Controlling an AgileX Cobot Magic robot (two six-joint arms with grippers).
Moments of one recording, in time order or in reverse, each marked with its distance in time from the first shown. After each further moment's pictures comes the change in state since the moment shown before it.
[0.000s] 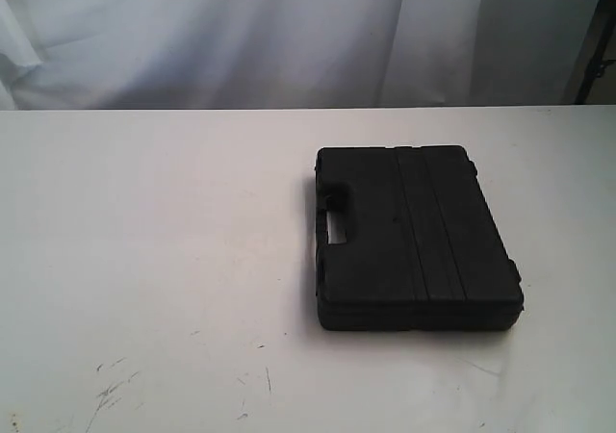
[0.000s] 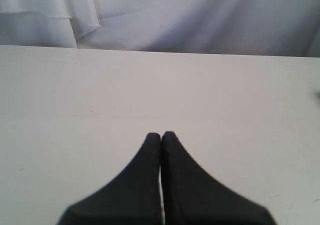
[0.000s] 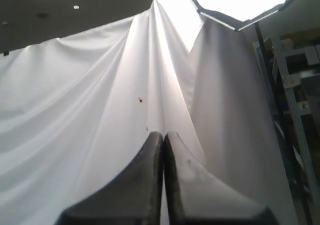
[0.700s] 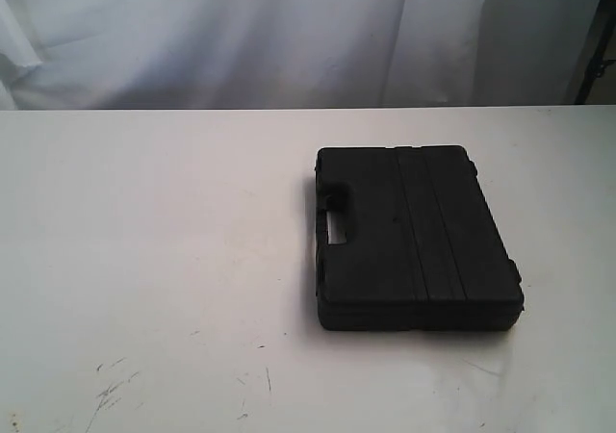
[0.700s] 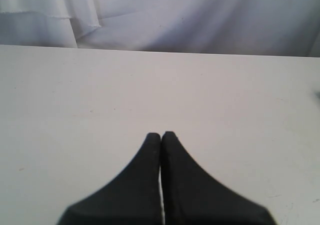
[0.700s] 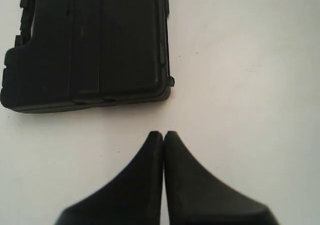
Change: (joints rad) left arm 0.000 0.000 0.000 0.000 0.000 0.000; right arm 0.024 0.687 -0.191 0.094 0.892 -0.032
